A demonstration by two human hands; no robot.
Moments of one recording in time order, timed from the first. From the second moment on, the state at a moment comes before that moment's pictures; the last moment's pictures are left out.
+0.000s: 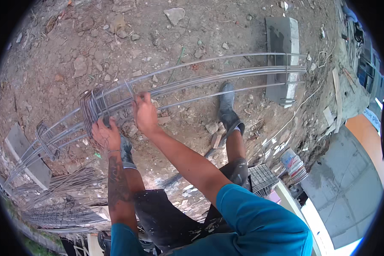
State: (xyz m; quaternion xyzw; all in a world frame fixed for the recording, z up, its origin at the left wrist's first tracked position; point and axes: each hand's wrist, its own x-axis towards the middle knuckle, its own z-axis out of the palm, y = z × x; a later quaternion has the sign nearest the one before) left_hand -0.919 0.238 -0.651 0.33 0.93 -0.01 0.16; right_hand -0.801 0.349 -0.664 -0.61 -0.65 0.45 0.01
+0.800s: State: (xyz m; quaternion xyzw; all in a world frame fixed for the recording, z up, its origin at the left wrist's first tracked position) left_hand -0.705 0.395 -0.666 0.31 0.88 0.23 0.27; right_hand -0.533 0.520 -0.637 -0.57 -0.76 0.30 0.10
